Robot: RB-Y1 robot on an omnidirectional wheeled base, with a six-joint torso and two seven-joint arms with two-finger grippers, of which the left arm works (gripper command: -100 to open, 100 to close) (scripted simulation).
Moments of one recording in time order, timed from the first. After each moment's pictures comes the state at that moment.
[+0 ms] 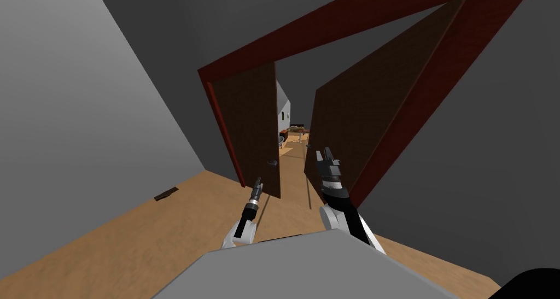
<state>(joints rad) -0.06 0.08 -0.21 -0.93 0.09 -0.74 0.05</state>
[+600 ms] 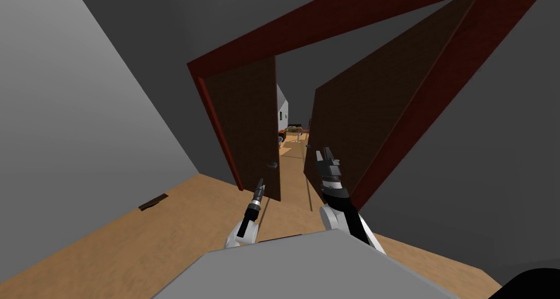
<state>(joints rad) -0.11 0.06 -0.24 -0.82 0.09 -0.76 0.03</state>
